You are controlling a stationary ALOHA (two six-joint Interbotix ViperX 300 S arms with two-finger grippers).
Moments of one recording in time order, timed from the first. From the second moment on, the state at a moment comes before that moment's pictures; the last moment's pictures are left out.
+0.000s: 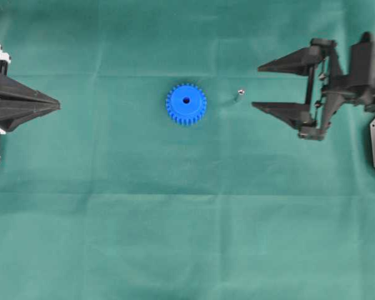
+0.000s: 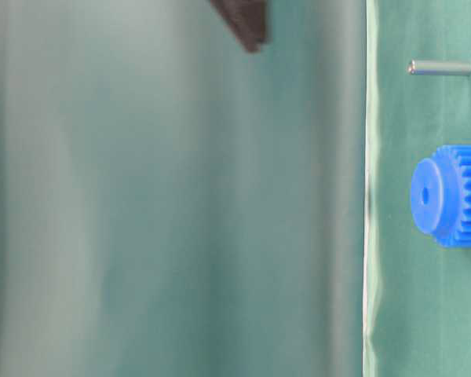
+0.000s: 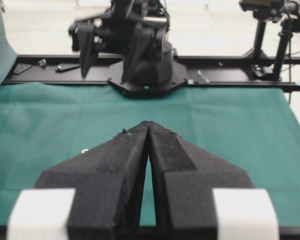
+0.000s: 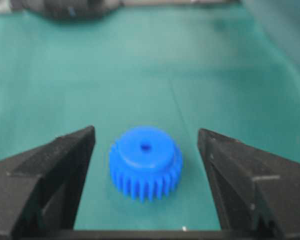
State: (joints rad) left arm 0.00 -0.96 1.18 0.01 -0.25 0.00; right arm -0.18 -0.40 1.17 0.00 -0.57 -0.04
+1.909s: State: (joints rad) left arm 0.00 -0.96 1.18 0.01 -0.25 0.00; right arm -0.23 0.08 1.14 0.10 -0.80 -0.04
